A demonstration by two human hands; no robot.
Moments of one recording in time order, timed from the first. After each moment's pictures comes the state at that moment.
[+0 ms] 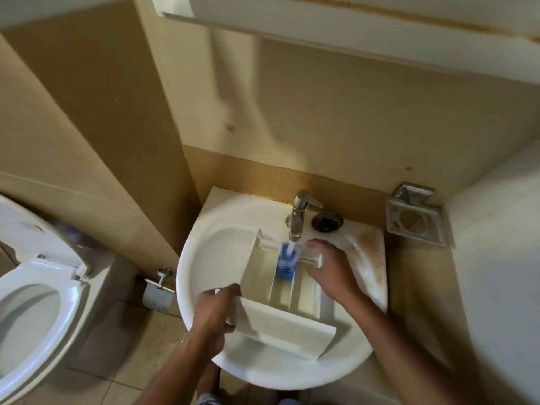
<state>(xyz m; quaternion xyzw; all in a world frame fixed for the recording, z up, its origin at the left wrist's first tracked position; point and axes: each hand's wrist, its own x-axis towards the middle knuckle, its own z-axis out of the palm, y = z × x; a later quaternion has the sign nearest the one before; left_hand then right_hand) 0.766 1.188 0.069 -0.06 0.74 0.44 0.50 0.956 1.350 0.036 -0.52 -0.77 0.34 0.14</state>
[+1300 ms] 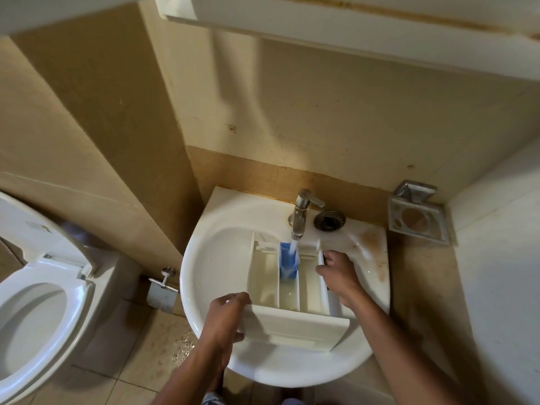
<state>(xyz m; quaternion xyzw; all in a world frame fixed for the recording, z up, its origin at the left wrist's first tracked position) 0.786 1.174 0.093 -0.02 0.73 0.41 0.54 0.960 1.348 0.021 -0.65 -0.59 0.46 0.10</state>
